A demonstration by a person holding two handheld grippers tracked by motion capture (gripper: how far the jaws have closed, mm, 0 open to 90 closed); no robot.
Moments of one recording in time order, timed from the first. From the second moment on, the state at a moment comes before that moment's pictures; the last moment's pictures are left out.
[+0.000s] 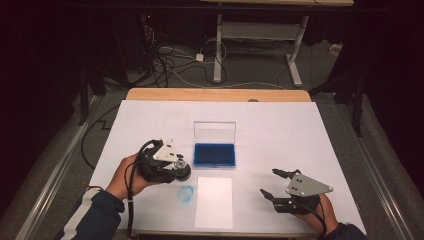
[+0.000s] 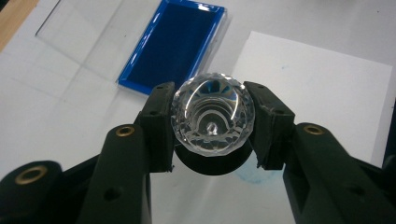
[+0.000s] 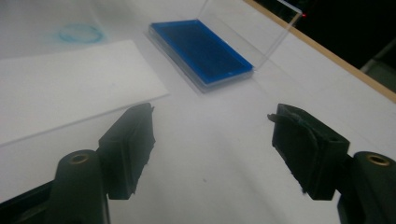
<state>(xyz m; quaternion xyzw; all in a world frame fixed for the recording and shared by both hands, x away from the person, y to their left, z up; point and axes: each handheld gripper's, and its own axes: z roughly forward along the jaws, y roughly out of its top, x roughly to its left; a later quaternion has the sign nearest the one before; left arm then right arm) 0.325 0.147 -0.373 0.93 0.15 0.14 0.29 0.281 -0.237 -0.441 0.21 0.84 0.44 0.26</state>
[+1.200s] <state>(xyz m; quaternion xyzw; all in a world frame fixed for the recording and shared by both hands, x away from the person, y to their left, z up) 0.311 0.099 -0.384 0.91 0.10 0.09 0.40 0.305 -0.120 -0.460 0.12 0.87 0.46 0.14</state>
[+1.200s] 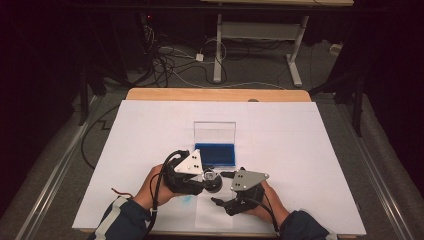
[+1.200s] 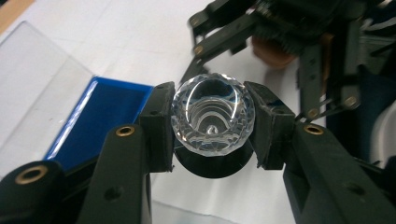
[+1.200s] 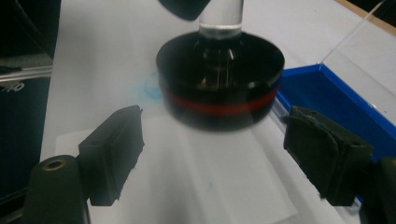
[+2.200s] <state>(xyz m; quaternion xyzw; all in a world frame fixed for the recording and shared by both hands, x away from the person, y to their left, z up) 0.315 0.099 -0.389 0.90 0.11 0.07 0.42 0.304 -0.111 -0.462 0.11 0.85 0.49 0.17</state>
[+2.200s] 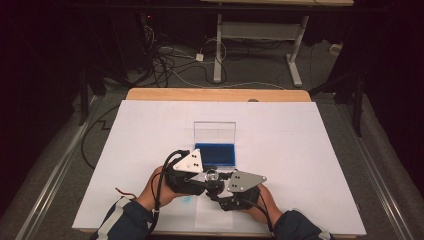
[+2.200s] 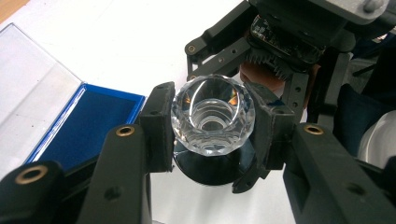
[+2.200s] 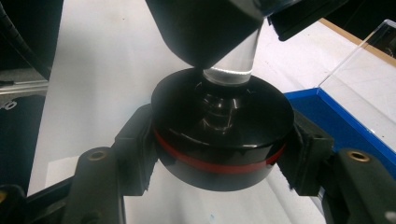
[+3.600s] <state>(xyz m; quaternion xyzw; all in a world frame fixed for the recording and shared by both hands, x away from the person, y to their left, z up) 0.313 0.103 -0.398 0.90 0.11 0.08 0.41 0.302 -0.113 -0.458 0.12 0.88 0.43 0.16</state>
